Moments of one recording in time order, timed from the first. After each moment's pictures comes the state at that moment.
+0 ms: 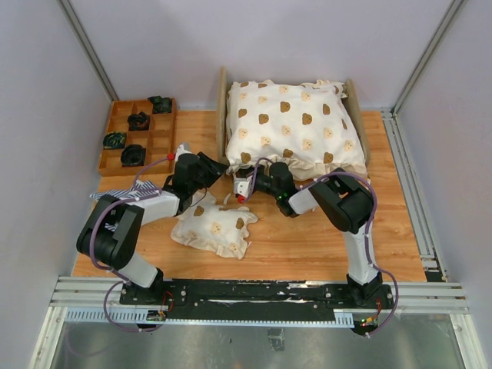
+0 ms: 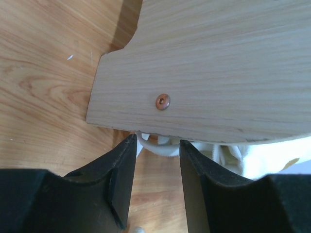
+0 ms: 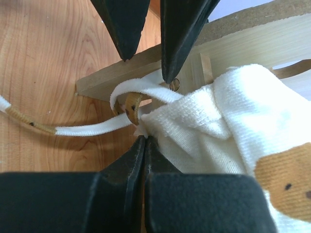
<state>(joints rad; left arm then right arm) -0.38 1.54 0.66 0.47 -0.03 -1.03 0.66 2.09 0.93 1.01 -0.42 -1.11</state>
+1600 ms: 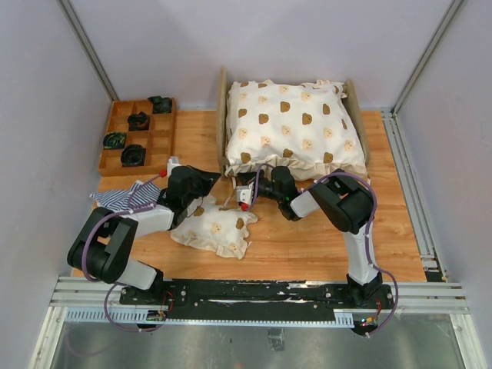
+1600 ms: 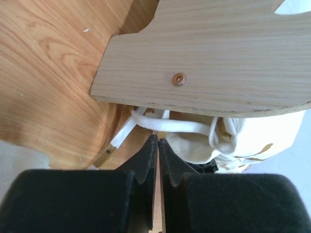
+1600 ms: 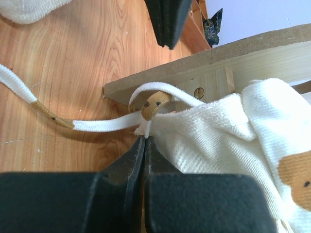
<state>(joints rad) -0.38 1.44 0.49 0.58 -0.07 -1.28 0.66 2.09 0.87 1.04 -0.50 -1.16</state>
